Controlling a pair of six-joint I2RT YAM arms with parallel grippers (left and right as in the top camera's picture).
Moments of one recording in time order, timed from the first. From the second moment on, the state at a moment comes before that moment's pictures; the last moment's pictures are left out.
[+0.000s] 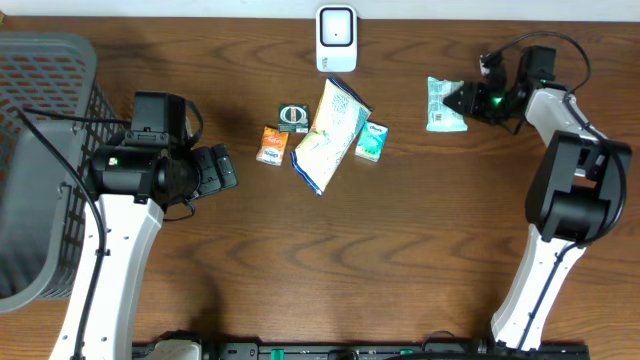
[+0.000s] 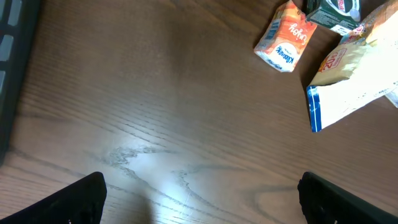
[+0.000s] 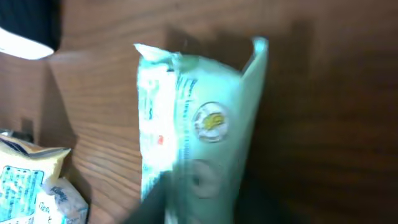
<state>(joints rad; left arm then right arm) -0.07 1.32 1.26 -1.16 0.02 -0.39 -0.19 2.35 1.70 -0.52 -0.68 0.04</state>
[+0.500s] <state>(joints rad) -0.07 1.32 1.26 -1.16 0.02 -0.39 -0.19 2.34 1.70 -0.56 -0.70 0.05</state>
